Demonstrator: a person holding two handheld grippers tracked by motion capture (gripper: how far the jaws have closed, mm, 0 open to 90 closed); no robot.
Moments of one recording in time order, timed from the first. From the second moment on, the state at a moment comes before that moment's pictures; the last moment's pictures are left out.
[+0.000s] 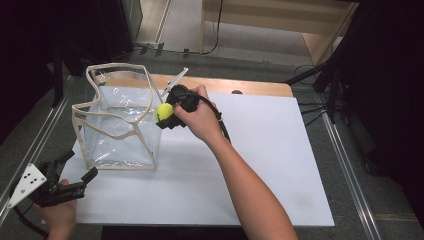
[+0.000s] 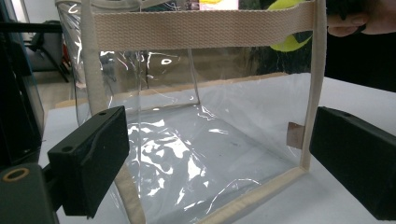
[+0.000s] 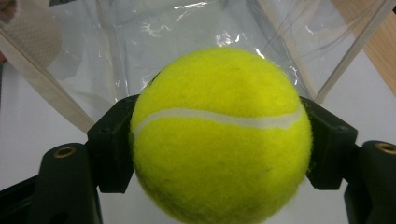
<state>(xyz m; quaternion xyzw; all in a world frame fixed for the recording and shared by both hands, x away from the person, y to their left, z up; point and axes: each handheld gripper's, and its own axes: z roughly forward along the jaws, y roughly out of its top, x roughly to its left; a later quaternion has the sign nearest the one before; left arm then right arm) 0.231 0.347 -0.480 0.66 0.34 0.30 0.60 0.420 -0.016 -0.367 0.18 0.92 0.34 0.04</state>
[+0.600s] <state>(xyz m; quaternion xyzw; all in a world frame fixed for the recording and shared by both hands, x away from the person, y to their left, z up) 0.231 0.347 -0.480 0.66 0.34 0.30 0.60 0.423 -0.018 -0.333 0.17 0.92 0.34 0.05</state>
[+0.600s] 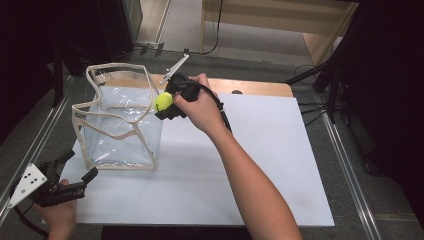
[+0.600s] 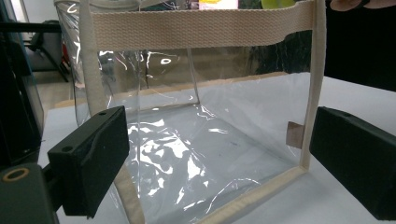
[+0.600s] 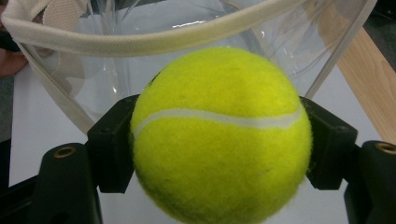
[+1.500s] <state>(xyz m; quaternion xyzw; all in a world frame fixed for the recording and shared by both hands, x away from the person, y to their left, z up) 0.231 0.347 -0.480 0.66 0.34 0.30 0.60 0.425 -0.010 -0.294 0.16 0.93 0.34 0.06</state>
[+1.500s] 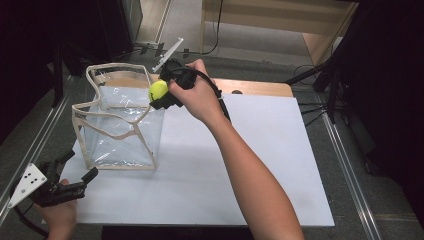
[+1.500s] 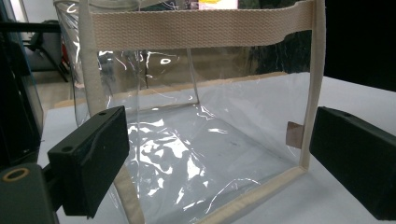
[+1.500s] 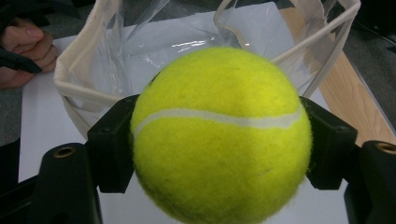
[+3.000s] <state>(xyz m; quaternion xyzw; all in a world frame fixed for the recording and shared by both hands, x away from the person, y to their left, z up) 0.231 0.348 -0.480 0.66 0.34 0.30 0.60 0.428 0.033 -0.279 0.13 0.93 0.34 0.06</state>
